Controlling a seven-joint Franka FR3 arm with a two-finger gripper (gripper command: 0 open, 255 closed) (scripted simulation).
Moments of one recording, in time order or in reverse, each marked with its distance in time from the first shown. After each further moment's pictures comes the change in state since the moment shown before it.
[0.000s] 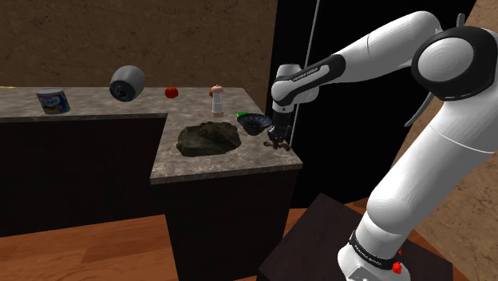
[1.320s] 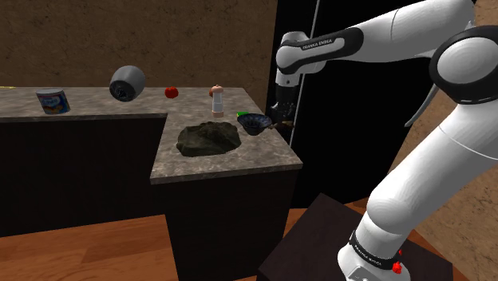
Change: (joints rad) arm -0.001 -0.081 0.004 0.191 -0.010 -0.272 0.015
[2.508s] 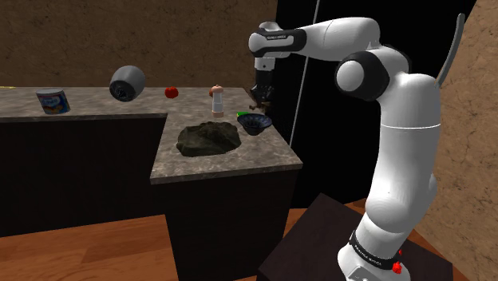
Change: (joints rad) arm -0.033 0.553 -0.026 0.751 0.059 -0.204 -0.059
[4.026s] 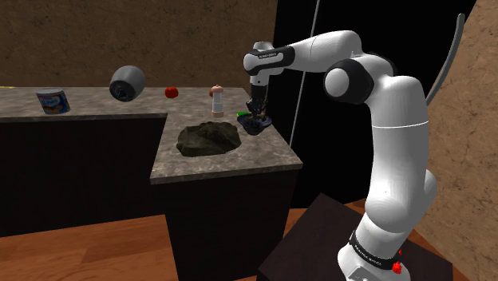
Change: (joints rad) arm -0.004 0.104 0.003 -0.031 0.012 0.133 -0.011
